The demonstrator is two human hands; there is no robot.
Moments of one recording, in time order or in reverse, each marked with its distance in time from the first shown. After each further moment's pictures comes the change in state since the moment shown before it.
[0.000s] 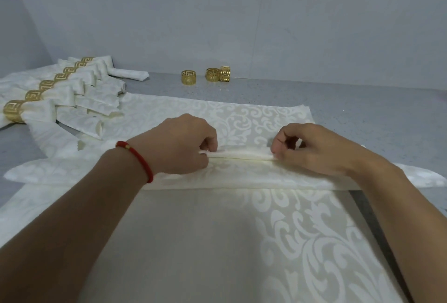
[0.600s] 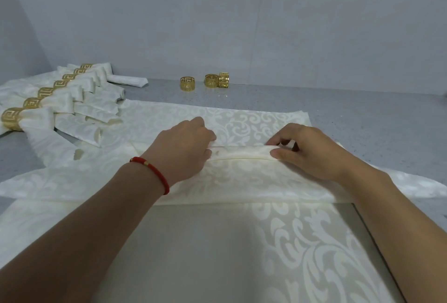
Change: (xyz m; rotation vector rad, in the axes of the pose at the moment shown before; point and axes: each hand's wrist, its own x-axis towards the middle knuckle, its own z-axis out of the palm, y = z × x) left_hand 0.012 -0.003 0.022 0.121 0.140 -0.093; right_hand 0.016 0.013 0.009 -0.079 0.142 -0.037
